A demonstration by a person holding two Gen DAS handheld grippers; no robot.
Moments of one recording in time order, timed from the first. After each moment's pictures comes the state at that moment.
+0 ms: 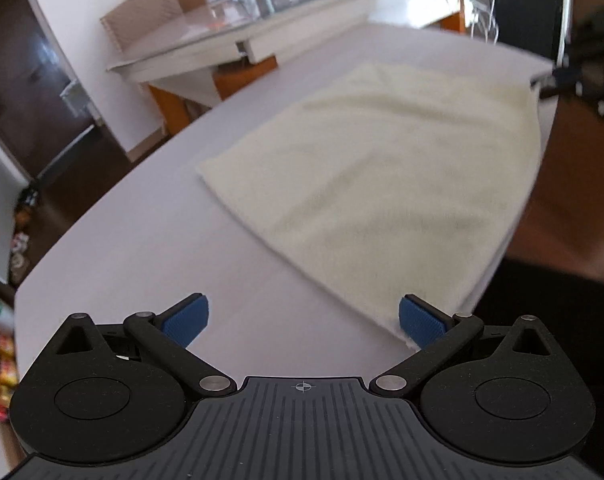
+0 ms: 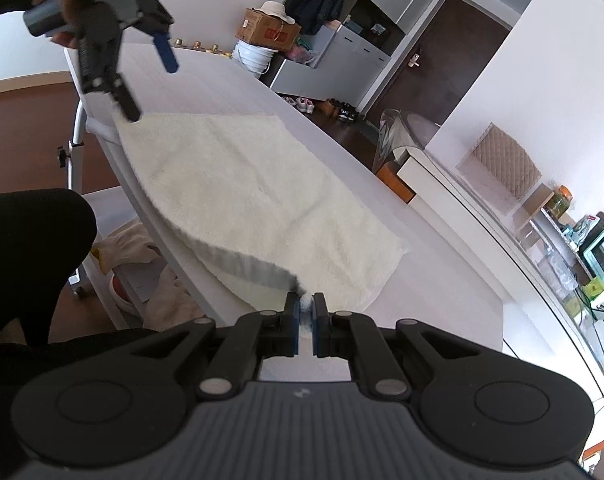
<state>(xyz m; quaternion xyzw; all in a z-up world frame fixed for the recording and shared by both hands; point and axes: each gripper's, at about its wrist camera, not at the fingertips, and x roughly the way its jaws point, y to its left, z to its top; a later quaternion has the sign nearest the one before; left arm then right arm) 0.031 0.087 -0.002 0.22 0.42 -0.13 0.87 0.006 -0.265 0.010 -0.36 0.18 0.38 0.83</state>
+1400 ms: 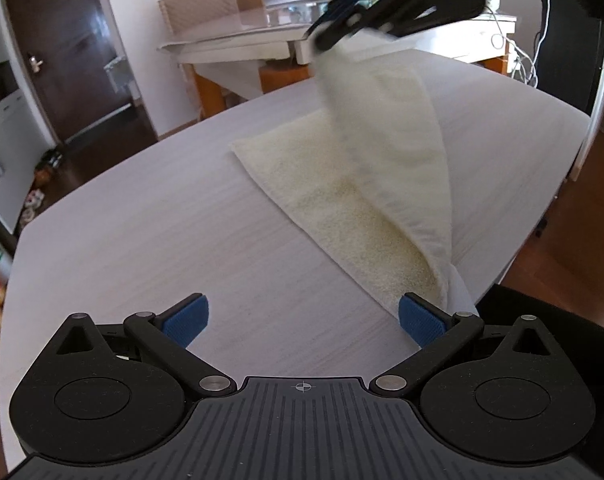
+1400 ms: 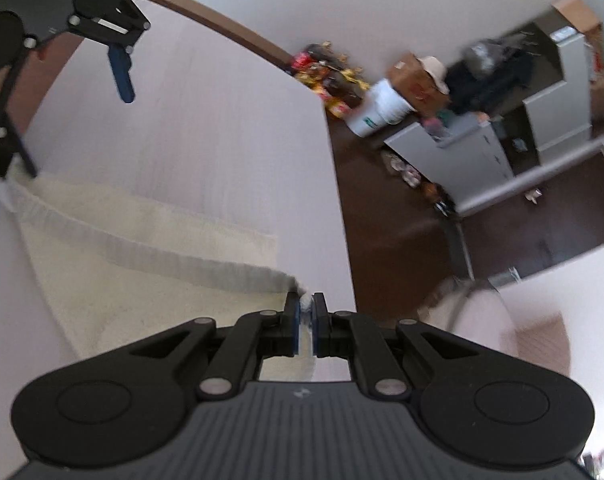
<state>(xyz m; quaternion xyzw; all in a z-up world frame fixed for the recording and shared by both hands) 0.009 0.107 -0.012 0.12 0.39 -0.09 0.91 0.142 -0.051 0.058 -0.56 0.06 0.53 0.64</state>
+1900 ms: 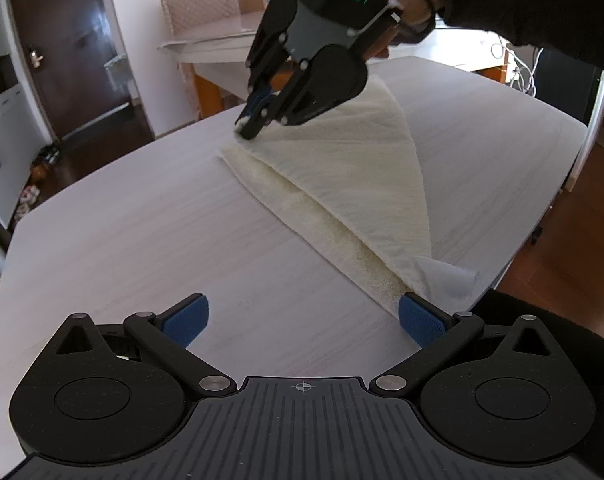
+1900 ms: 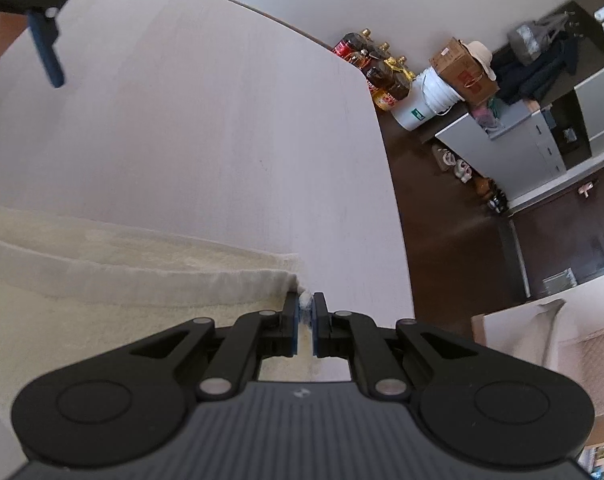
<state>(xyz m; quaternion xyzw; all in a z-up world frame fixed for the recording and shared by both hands) 0.007 0.109 -0.018 0.10 0.38 -0.09 0.91 0.189 0.028 0.004 -0.54 0.11 0.56 0.62</state>
